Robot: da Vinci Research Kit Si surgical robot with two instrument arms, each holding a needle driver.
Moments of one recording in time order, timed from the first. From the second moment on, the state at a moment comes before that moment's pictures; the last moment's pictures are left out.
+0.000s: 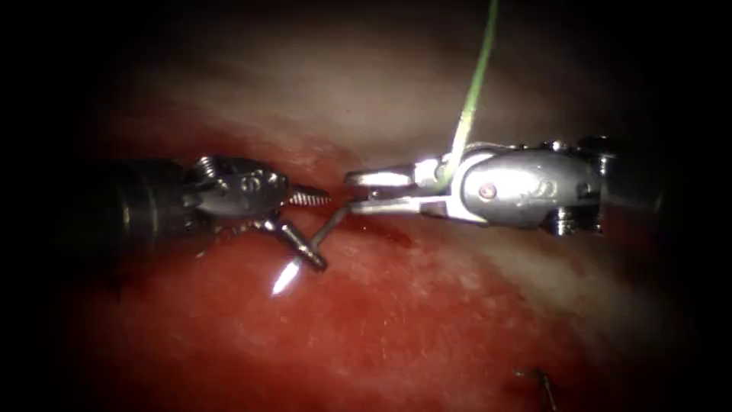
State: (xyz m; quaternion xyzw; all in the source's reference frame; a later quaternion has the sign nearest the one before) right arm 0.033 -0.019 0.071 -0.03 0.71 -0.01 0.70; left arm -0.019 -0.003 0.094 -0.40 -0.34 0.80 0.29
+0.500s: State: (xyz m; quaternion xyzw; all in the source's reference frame) right arm 0.033 -0.019 0.070 -0.03 0.72 -0.01 0.70; left arm -0.019 -0.004 0.094 -0.37 -0.41 0.76 0.34
